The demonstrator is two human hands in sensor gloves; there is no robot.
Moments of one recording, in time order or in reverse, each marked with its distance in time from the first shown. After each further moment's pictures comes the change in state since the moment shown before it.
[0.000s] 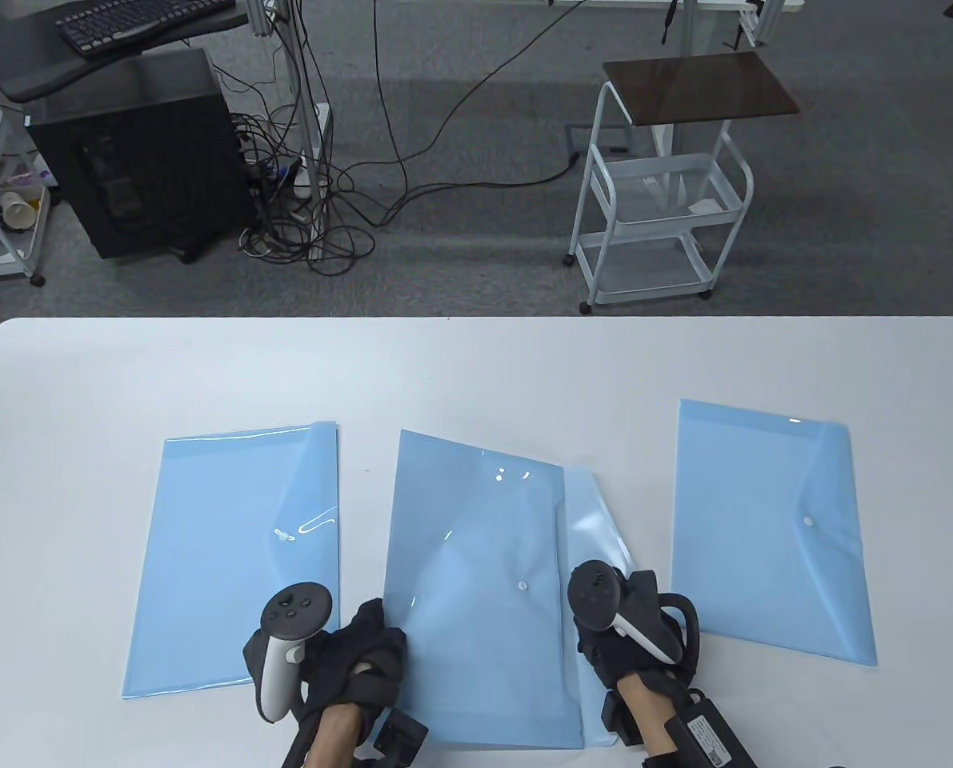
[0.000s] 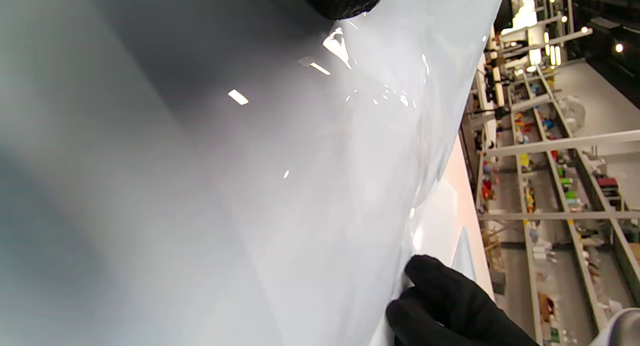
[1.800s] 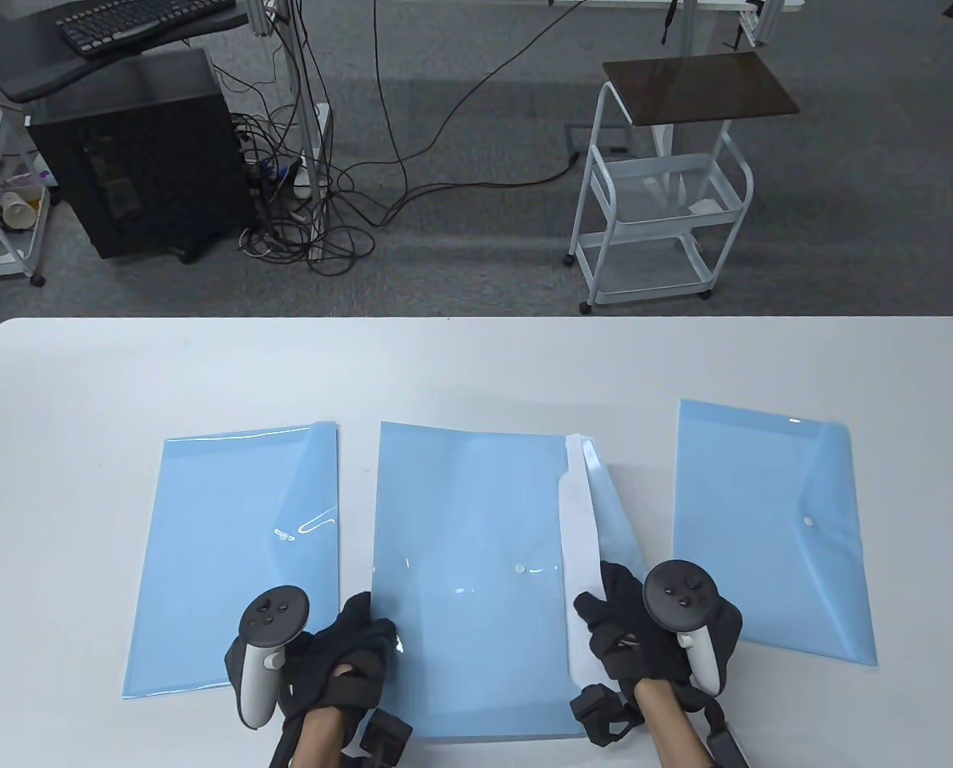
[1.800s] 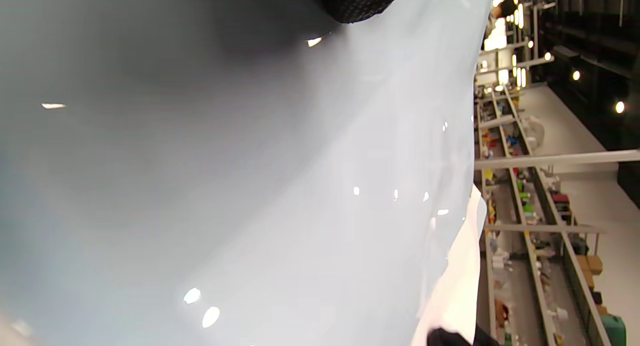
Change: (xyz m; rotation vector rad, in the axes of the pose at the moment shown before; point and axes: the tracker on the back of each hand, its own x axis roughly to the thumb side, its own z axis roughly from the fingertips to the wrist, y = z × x) left_hand -0.005 0.018 0.007 0.017 -0.071 0.081; right_hand -0.034 -0.030 0.028 -0.129 0.159 -0.786
